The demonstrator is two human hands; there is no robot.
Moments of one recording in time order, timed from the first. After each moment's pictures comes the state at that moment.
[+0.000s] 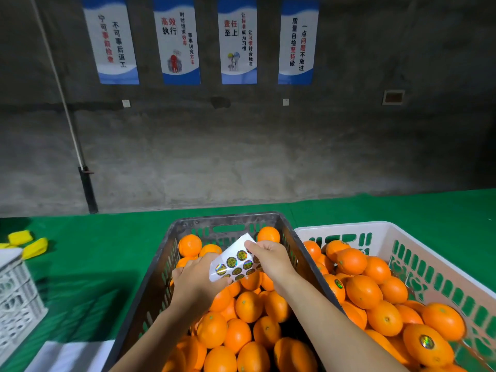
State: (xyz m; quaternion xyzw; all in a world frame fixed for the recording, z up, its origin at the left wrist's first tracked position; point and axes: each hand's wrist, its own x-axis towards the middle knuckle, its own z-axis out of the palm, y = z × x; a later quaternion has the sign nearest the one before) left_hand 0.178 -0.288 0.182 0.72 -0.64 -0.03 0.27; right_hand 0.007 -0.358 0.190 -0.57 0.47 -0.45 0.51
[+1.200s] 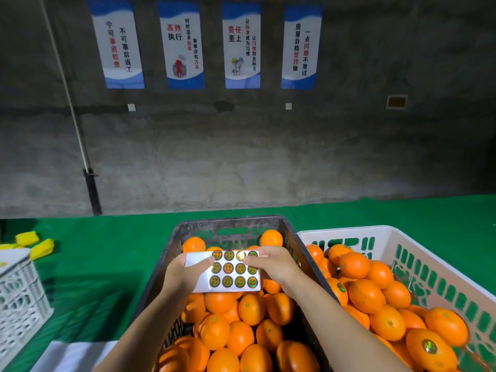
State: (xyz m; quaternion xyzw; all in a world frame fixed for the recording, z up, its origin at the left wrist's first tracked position) left_hand 0.201 -0.290 0.194 0.64 -0.39 -0.34 0.57; right_hand -0.002 -0.352 0.200 -0.57 0.44 -0.39 0.57
